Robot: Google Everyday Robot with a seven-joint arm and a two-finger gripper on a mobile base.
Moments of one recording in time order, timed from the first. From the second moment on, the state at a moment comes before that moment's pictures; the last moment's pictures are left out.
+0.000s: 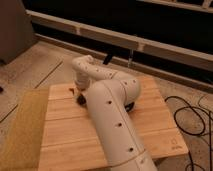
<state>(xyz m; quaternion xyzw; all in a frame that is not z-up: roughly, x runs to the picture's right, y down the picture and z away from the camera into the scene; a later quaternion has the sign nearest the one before) -0.153 0.040 0.984 -0.37 0.10 0.43 0.82</state>
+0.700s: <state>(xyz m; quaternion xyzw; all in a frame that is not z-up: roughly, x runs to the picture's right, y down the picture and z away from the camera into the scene) -0.147 0.005 0.970 -0.35 0.07 0.45 0.82</state>
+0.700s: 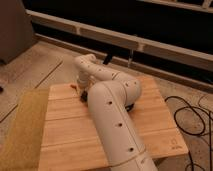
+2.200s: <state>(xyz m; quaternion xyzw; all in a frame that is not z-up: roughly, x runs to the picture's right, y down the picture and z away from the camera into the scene) 0.084 -0.077 0.890 -0.17 0.16 0.60 0.77</state>
